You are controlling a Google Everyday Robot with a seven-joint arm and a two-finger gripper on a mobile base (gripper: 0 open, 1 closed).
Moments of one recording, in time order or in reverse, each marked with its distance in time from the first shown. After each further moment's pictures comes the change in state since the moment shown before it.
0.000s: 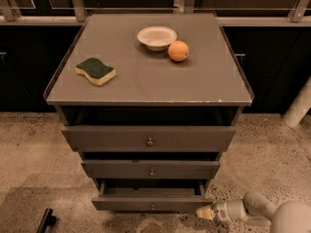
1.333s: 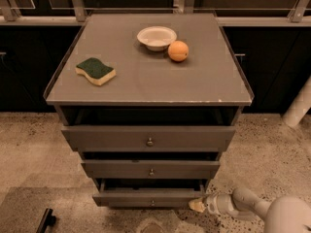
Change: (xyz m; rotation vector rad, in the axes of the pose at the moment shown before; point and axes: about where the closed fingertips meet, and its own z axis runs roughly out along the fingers) arm -0.040 -0.015 0.036 0.113 -0.048 -0.078
